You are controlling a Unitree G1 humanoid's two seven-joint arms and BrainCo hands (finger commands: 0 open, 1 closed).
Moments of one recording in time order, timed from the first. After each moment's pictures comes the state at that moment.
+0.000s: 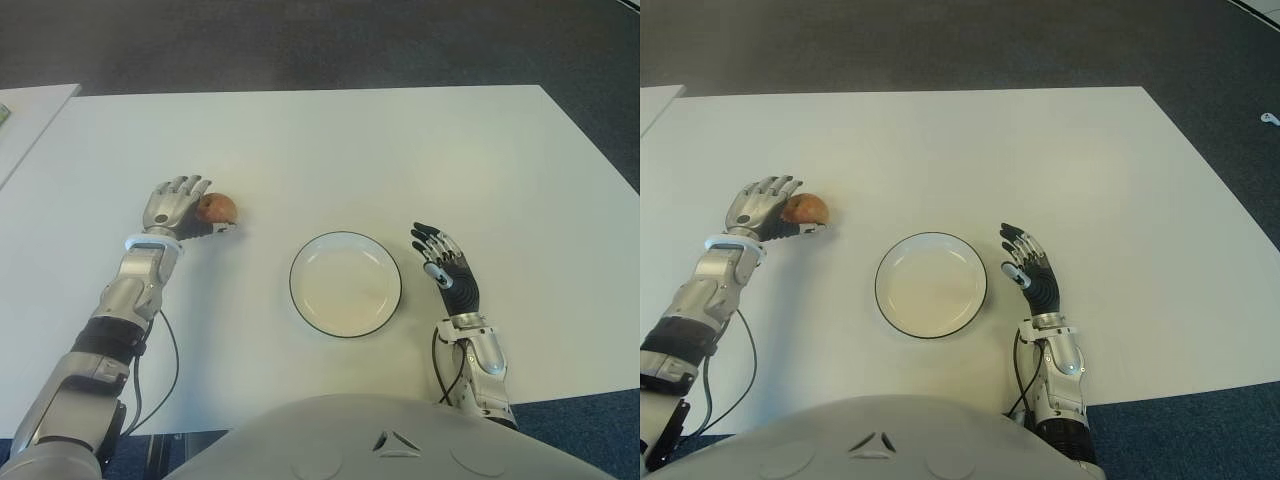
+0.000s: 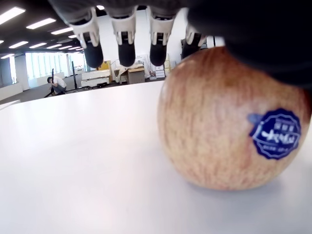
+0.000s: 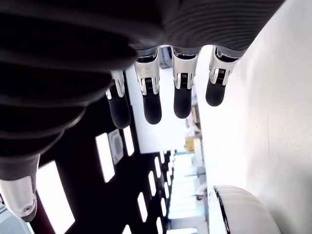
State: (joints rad) left arm -0.17 0.64 -0.22 0.41 0.98 0.03 0.15; right arm 0.27 -0.03 -0.09 0.24 0.24 -0.50 0.37
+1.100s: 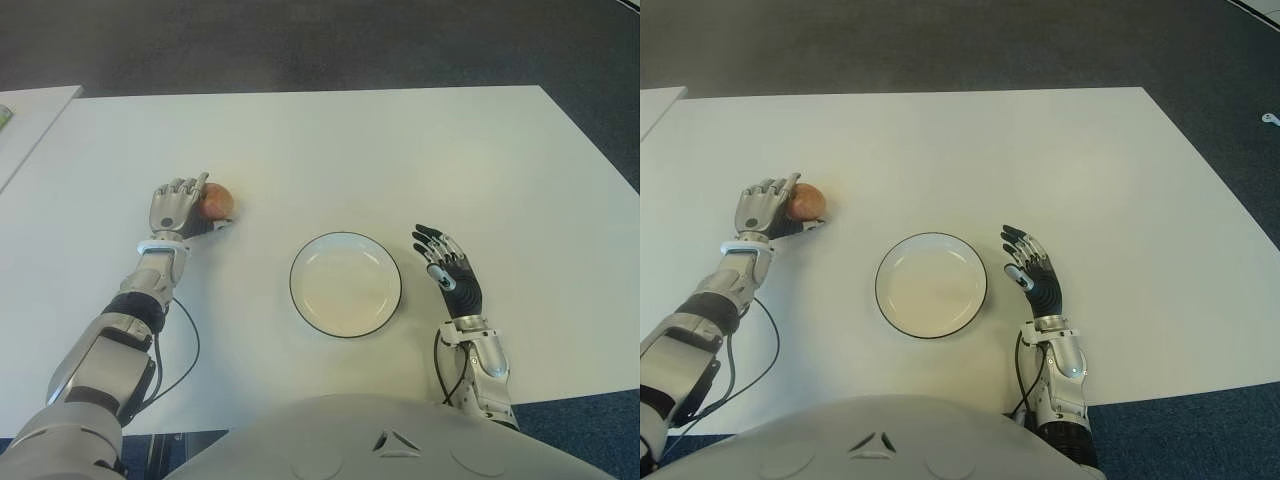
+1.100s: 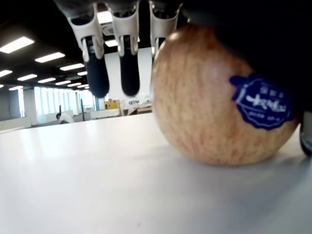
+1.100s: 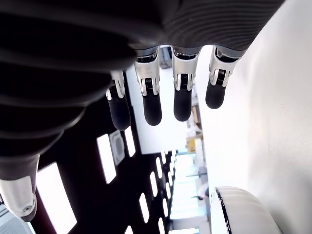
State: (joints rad) left arm -0.39 0.55 -0.41 0.99 0.91 -0.06 0.68; right arm 0.29 -0.03 -0.10 0.23 0.26 -0.50 0.39
